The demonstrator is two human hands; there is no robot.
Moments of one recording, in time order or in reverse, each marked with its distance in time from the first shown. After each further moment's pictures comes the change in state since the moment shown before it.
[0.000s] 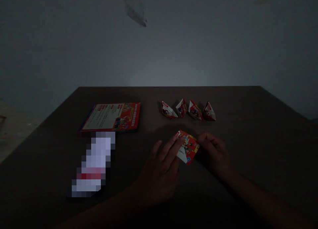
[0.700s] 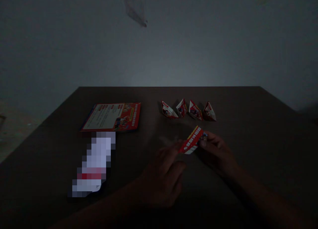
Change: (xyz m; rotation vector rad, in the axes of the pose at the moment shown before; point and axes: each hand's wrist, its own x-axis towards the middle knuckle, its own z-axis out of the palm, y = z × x) left_hand 0.000 -0.006 -0.010 -0.346 0.036 0.105; right_hand 0.001 -0.010 -0.002 0.224 -0.207 0.030
